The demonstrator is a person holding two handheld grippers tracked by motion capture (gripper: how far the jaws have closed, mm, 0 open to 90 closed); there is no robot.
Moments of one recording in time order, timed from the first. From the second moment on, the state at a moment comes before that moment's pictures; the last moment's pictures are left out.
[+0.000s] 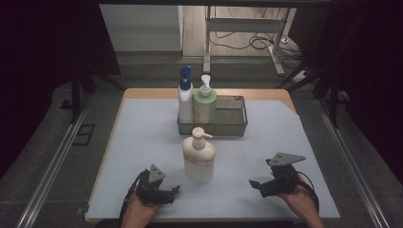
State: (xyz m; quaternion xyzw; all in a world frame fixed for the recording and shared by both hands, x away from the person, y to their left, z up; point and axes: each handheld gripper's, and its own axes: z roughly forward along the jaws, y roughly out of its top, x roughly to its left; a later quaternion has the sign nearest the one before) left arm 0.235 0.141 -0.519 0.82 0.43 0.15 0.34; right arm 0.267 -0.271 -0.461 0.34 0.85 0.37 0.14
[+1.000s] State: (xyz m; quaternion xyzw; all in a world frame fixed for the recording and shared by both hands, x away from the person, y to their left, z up) left arm 0.234 0.141 -0.524 0.82 0.43 0.16 0.34; right arm 0.279 -0.218 -0.423 0.29 0.86 0.40 0.11
